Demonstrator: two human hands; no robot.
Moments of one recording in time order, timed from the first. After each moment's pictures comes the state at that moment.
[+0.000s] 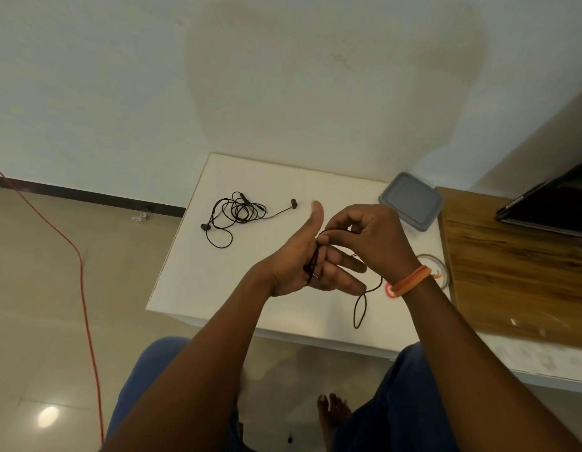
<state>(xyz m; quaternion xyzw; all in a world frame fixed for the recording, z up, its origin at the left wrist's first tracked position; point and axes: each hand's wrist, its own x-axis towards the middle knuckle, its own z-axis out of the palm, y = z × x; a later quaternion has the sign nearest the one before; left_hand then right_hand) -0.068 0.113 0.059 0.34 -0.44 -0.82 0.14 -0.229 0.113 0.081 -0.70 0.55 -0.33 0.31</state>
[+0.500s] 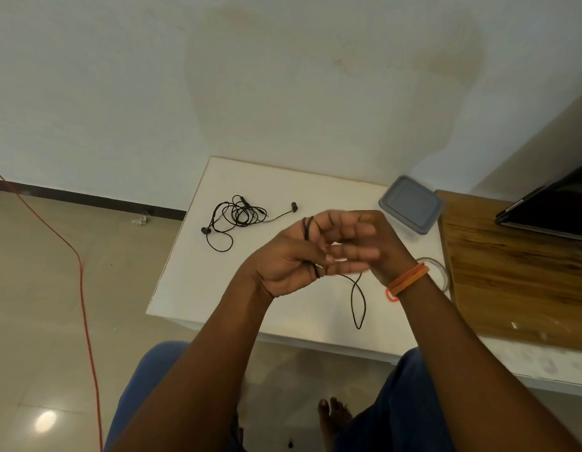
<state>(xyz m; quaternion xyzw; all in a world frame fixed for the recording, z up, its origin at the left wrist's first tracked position) -0.062 0.112 0.070 0.10 -0.33 -0.88 0.31 -0.226 0.108 0.079 -0.55 0.53 -0.34 0.55</state>
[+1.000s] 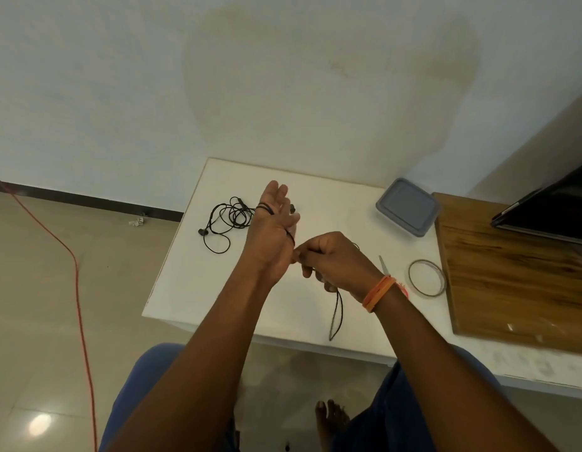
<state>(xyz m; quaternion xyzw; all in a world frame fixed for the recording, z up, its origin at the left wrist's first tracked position) -0.061 0.091 0.060 0.41 -0.22 -0.69 0.56 -0.189 0.122 0.065 -0.55 0.59 -0.21 0.55</state>
